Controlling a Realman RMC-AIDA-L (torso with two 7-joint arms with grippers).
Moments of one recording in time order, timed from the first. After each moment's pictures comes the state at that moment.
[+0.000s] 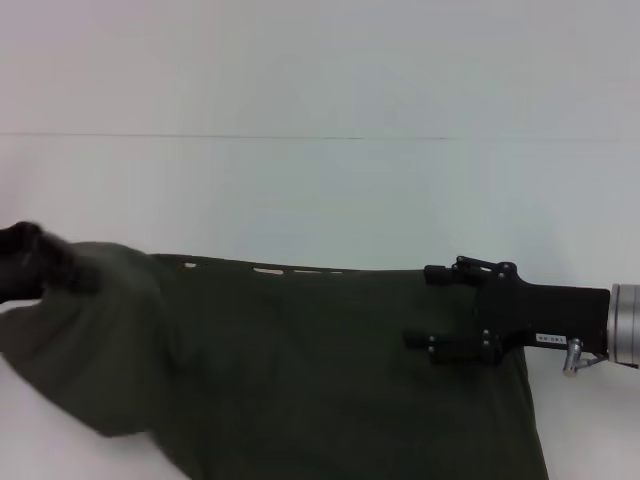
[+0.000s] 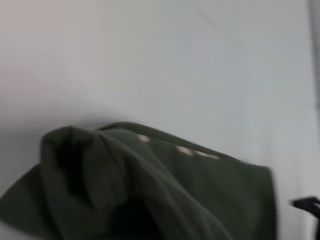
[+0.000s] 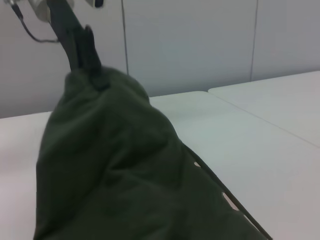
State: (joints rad) left arm -0.71 -1.90 0.29 0.93 2.66 1.93 -2.63; right arm 0.60 2.09 -0.70 -0.51 -2.04 -1.41 1.08
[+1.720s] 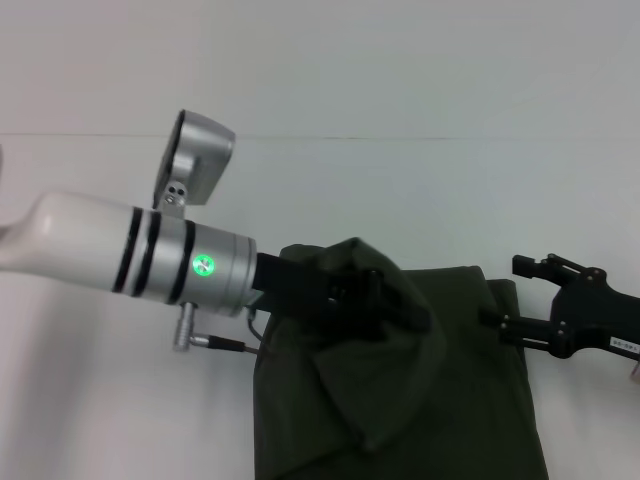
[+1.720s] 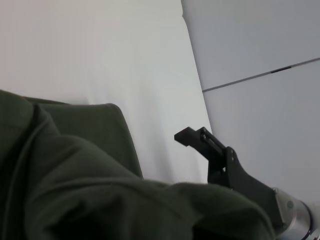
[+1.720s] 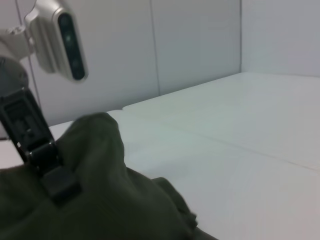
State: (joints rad) left arm -0.84 -2.17 0.75 0.58 2.20 1.53 -2.54; right arm 0.45 2.09 -0.59 -0.53 -1.94 -1.40 1.08
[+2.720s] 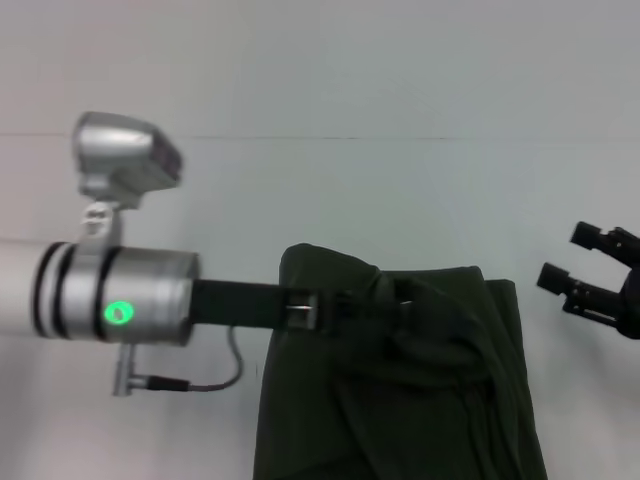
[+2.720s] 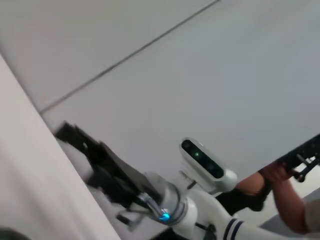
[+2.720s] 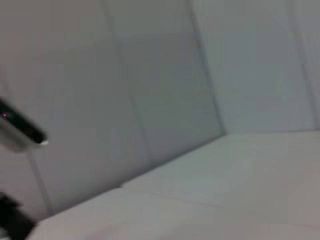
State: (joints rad) left arm -0.72 -2.14 0.78 0.53 1.88 1.82 -2.05; right arm 0.40 2.08 -0.34 -0.57 -1.95 -1.66 1.17
